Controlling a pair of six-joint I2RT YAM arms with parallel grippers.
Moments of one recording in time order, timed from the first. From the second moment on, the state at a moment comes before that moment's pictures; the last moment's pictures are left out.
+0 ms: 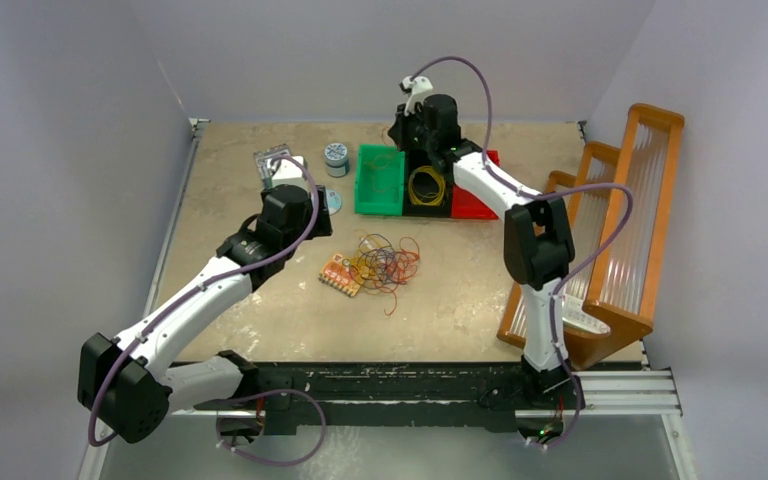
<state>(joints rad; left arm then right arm) -0.55 1.14 0.91 -0.31 -0.41 -0.40 0.43 2.12 1.77 0.06 -0.15 0.13</state>
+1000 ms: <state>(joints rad) -0.55 1.16 0.92 -0.31 -0.39 -0.40 0.43 2.15 1.81 -0.08 -0.22 0.09</state>
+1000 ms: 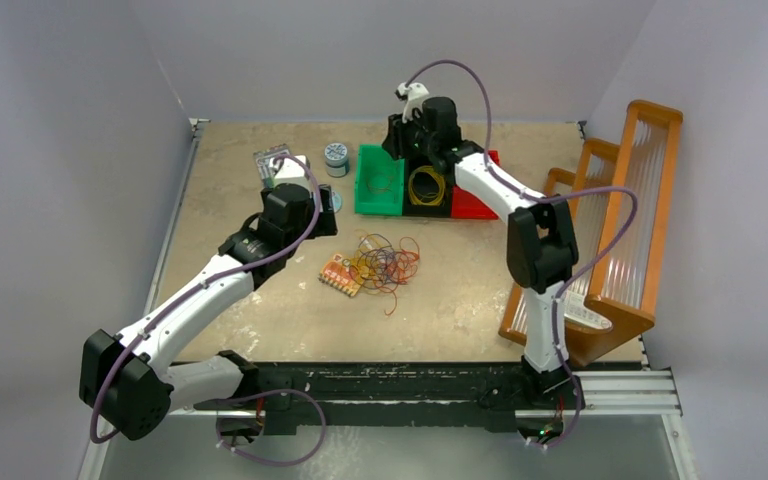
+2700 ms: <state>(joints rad) -0.71 1.46 0.91 -0.11 -0.05 -0.37 0.43 1.54 0.99 0.11 -0.34 0.23</state>
